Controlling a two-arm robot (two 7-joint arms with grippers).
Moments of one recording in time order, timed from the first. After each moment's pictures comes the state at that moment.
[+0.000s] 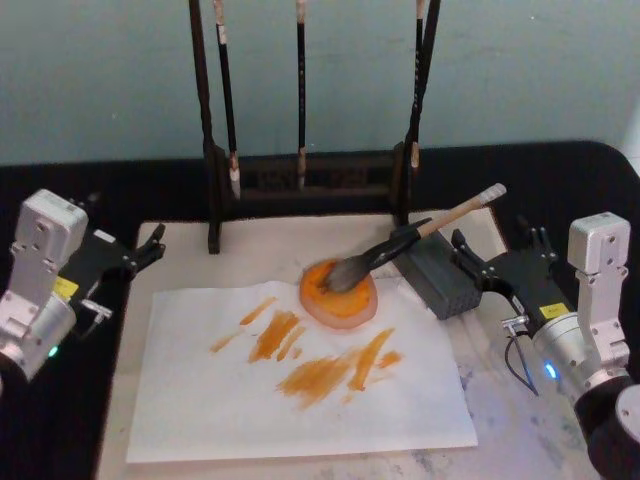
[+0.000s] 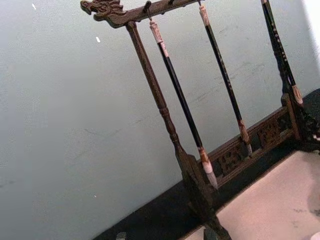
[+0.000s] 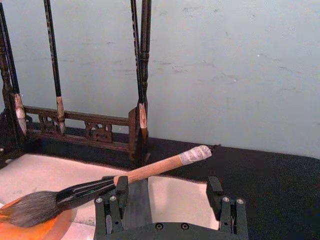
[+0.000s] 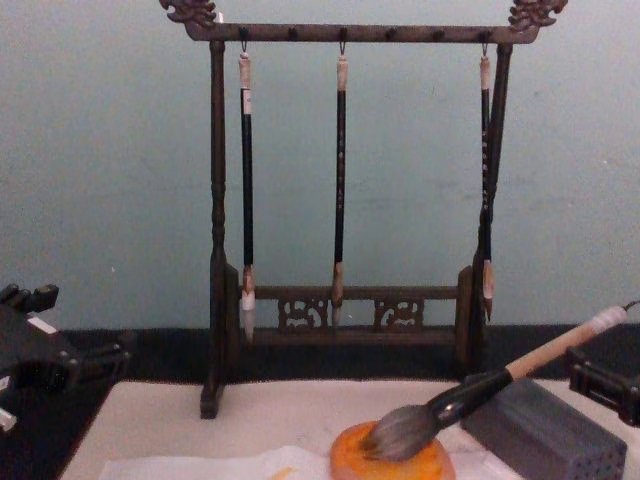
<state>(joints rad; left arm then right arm) -0.20 0.60 0.45 -1.41 -0.25 -0.12 0.03 0.14 0.45 -0.46 -1.36 0.42 -0.26 -0.08</state>
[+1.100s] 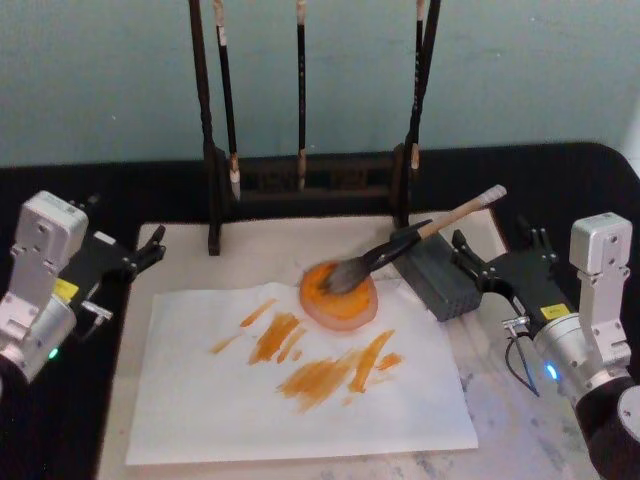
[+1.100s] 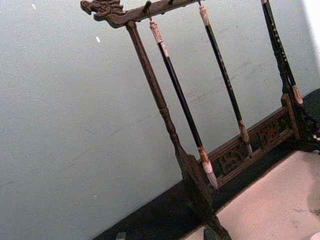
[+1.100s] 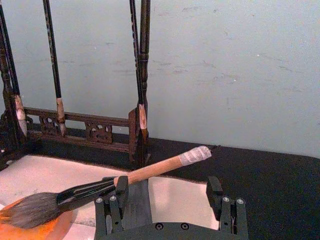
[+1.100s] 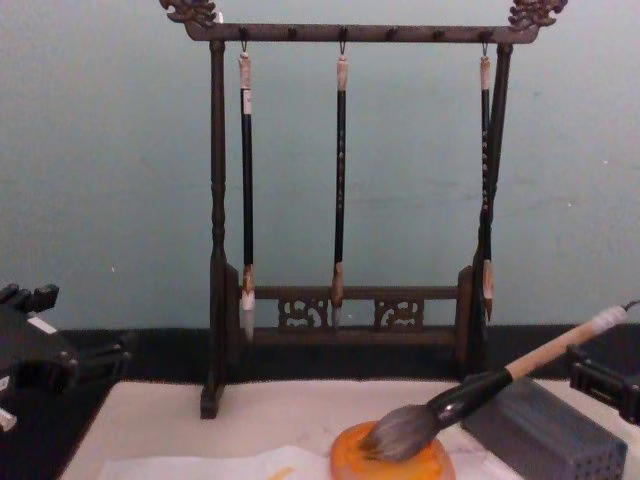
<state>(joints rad) -0.20 0.60 0.45 -1.41 -0.25 -0.12 0.03 0.14 0.45 -0.46 -1.37 0.43 -0.26 -0.08</state>
